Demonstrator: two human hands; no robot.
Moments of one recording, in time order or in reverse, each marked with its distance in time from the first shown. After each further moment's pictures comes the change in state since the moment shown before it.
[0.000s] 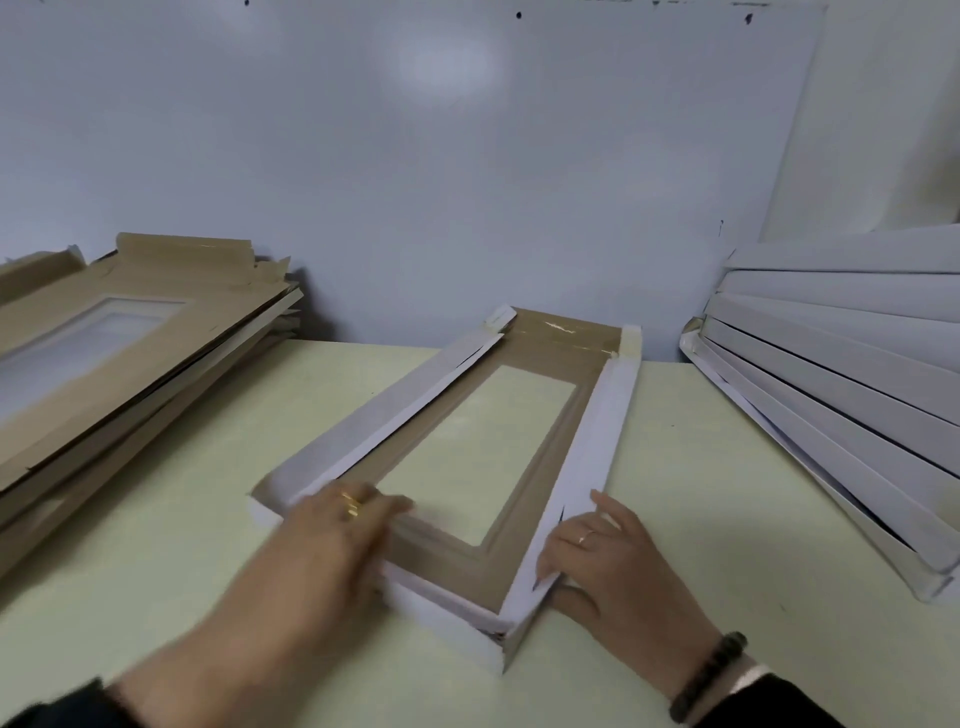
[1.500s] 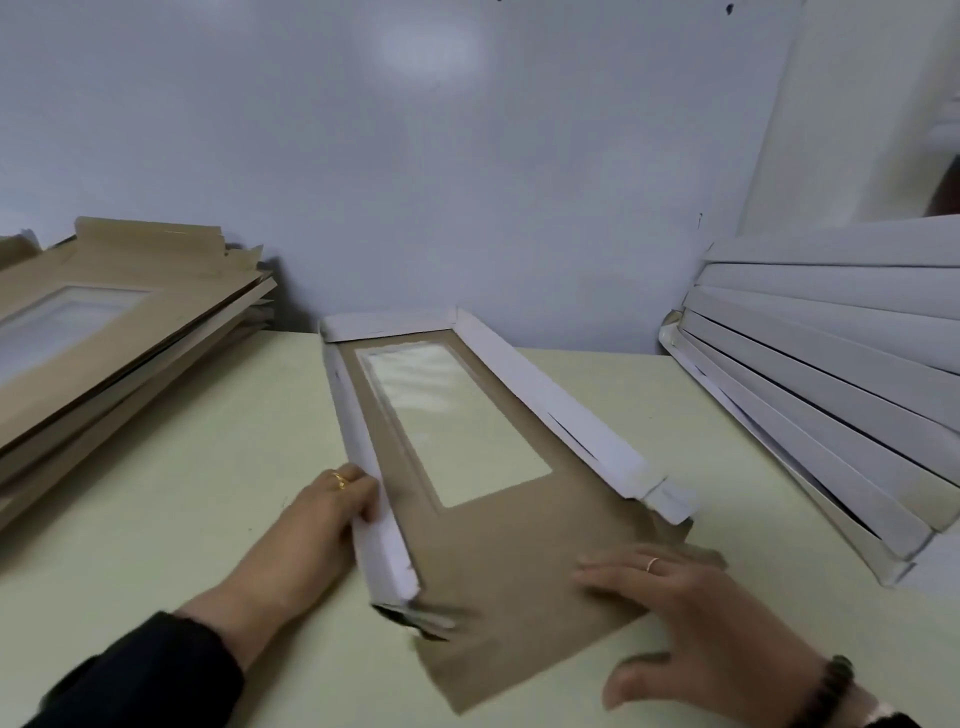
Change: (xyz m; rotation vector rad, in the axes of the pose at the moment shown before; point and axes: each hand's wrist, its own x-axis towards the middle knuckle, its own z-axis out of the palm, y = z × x) left_hand 0.027 -0.032 0.060 -0.299 -0.021 -0.227; right_hand -0.042 0.031 -0.038 0.169 -0.277 0.065
